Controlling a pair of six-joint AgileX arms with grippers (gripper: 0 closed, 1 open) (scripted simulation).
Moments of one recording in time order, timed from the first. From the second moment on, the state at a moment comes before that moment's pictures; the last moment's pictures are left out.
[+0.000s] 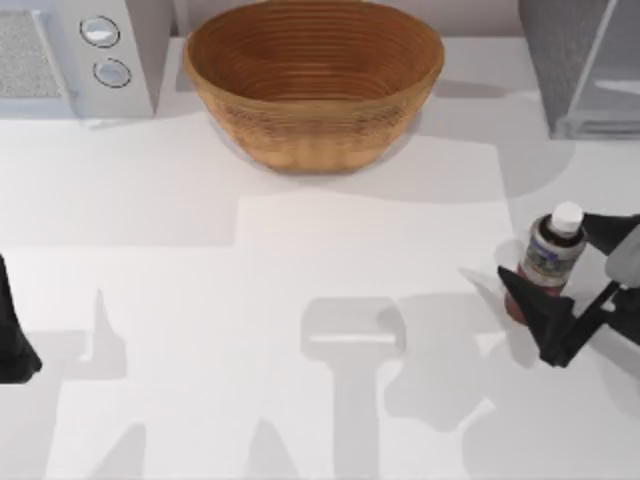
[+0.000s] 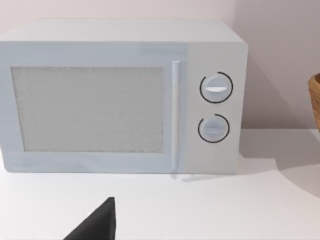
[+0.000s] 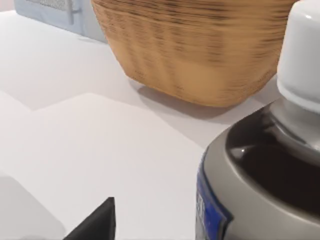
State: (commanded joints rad) left arm 0.00 0.00 0.00 0.00 0.00 0.00; right arm 0.07 2.10 0.30 1.68 -0.68 -0.06
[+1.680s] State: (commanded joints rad) left arm 0.00 0.00 0.00 0.00 0.00 0.00; right arm 0.02 2.04 0.33 1.64 -0.72 -0.08
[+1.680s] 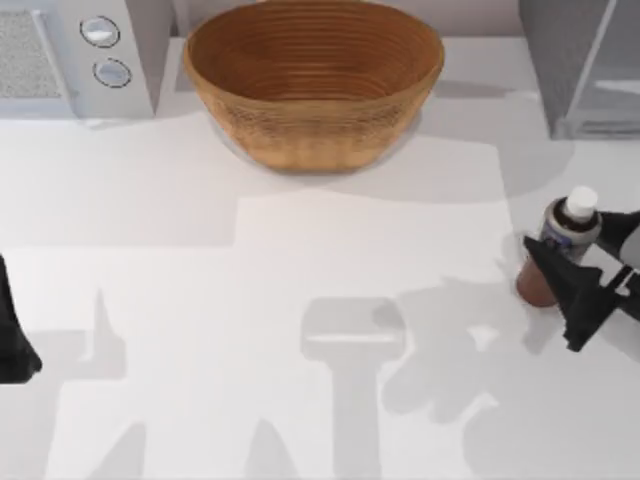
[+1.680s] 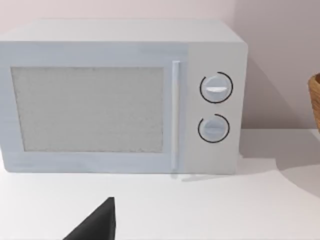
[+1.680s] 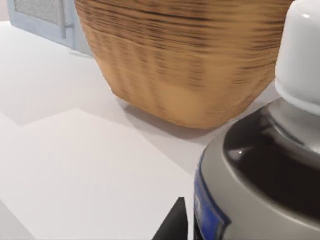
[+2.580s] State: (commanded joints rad) left arm 0.00 0.00 0.00 0.00 0.00 0.00; right arm -0.35 1.75 0.36 1.19 -1.10 -0.17
